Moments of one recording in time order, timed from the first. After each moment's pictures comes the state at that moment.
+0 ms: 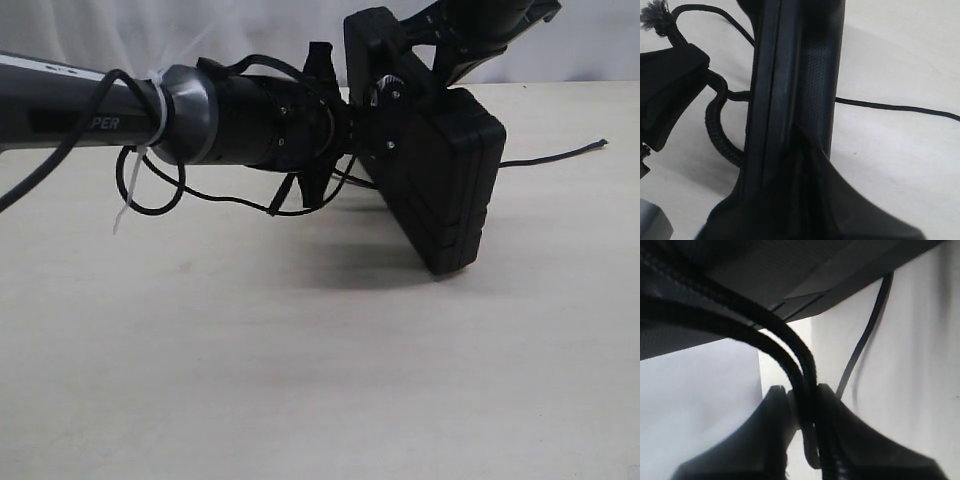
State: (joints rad) left arm -0.75 2.13 -1.49 1.19 0.42 -0.06; right arm 0.26 1.96 -1.91 0.04 1.21 -0.09
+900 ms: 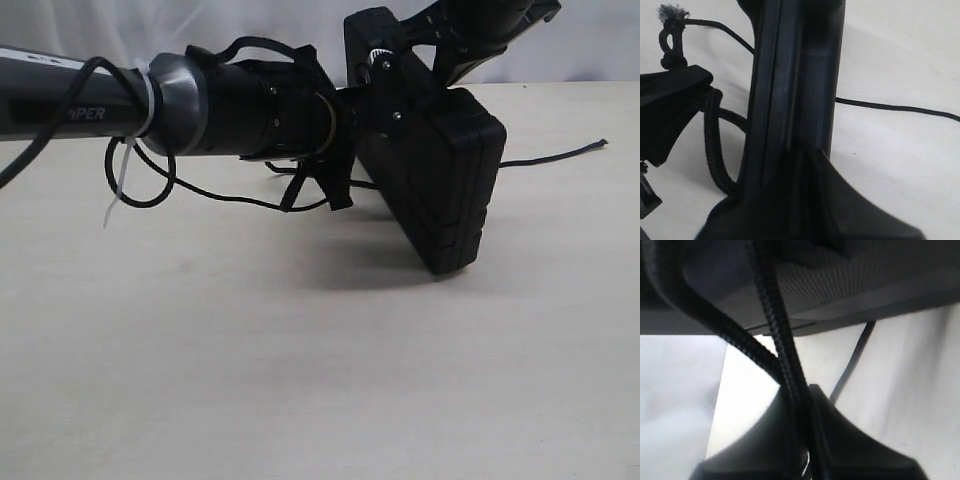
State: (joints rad) left arm -0.74 2.10 -1.49 0.99 0.35 -0.17; right arm 0.26 1.96 -1.91 0.04 1.21 -0.09
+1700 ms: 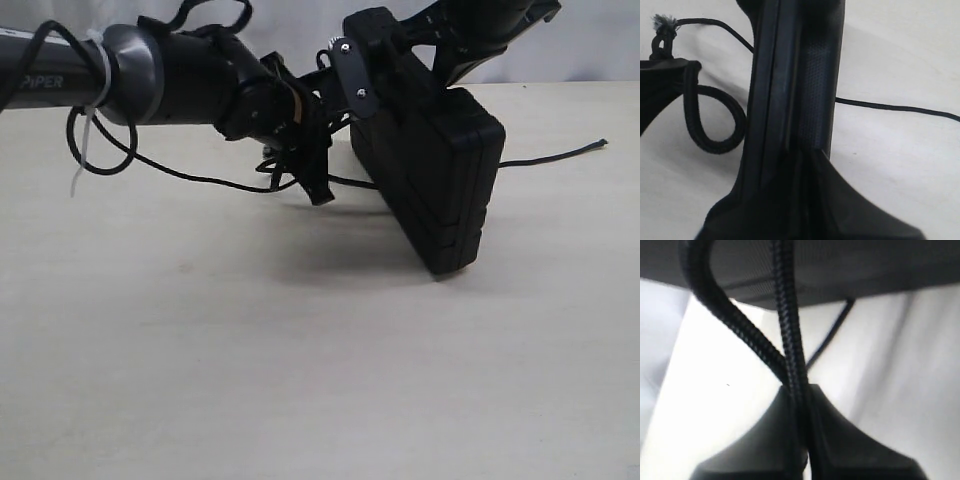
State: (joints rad) left arm -0.63 2.09 -1.49 0.30 0.34 0.42; right arm 0.26 1.96 -1.91 0.04 1.21 -0.09
